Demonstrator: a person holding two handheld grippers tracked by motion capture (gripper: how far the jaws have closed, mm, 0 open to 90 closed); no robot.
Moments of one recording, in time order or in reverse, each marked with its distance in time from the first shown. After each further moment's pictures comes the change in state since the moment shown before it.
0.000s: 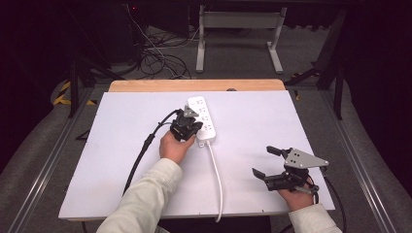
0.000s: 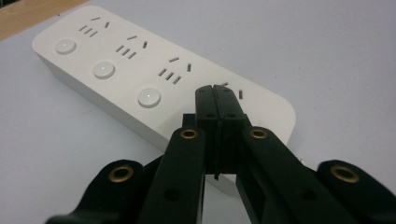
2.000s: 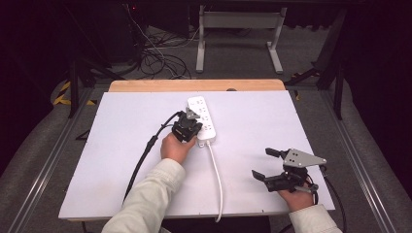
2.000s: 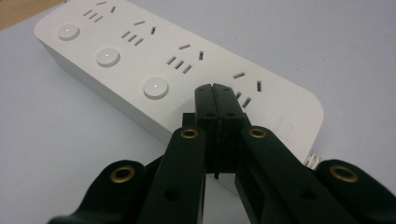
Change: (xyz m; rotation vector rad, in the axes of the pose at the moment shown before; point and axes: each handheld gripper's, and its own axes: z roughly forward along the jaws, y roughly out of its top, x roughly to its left) left arm -0.002 -0.006 0.012 0.018 0.062 -0.002; right arm -0.003 -0.005 0.003 0.034 0.035 0.031
